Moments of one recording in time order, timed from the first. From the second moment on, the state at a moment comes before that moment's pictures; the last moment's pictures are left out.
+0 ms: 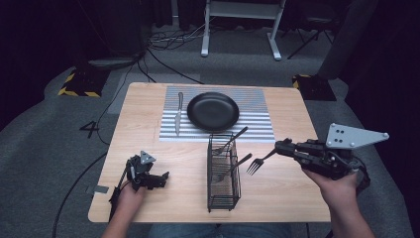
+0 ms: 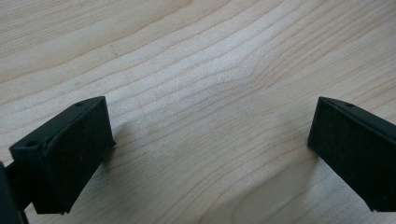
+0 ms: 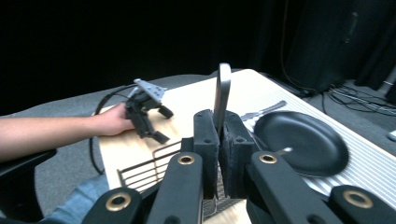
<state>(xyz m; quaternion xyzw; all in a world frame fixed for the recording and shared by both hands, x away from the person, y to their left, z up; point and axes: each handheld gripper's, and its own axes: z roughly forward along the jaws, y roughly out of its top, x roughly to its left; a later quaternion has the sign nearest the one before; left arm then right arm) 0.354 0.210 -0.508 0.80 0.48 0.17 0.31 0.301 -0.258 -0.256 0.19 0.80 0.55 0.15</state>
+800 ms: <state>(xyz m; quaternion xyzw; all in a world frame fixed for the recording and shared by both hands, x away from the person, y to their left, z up) 0.353 0.209 -0.508 0.80 0.49 0.17 0.31 0.366 -0.293 -0.253 0.26 0.79 0.51 0.21</state>
